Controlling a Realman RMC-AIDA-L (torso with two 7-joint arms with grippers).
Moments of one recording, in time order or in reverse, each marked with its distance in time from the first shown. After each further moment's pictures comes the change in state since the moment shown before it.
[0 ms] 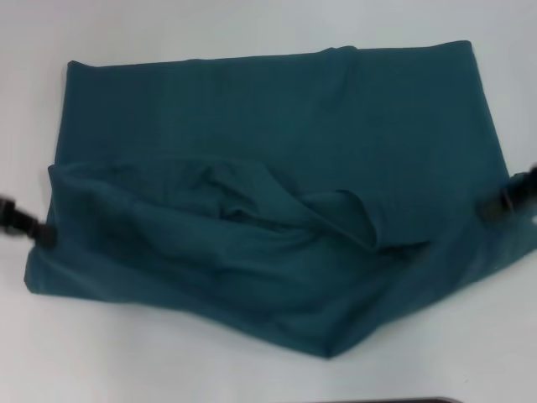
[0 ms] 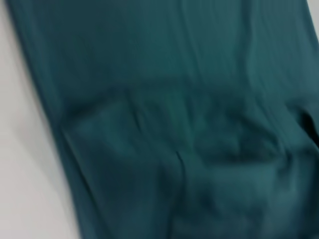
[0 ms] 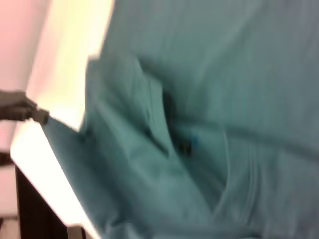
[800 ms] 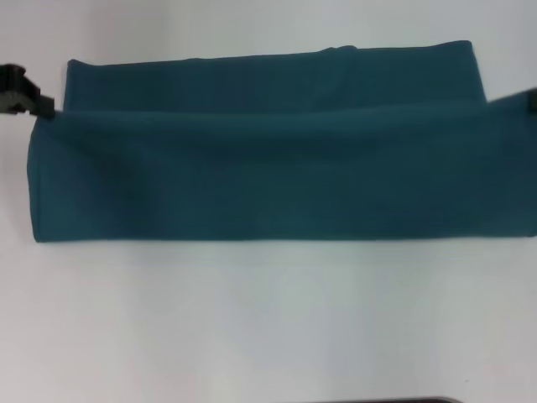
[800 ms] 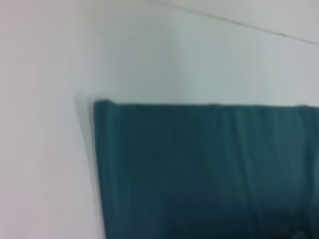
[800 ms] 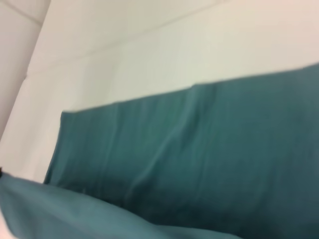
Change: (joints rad) left arm -0.154 0.041 0.010 0.081 0.003 -0.319 -0.194; right arm 0.006 -0.094 0.171 0.057 0.010 0.212 0.028
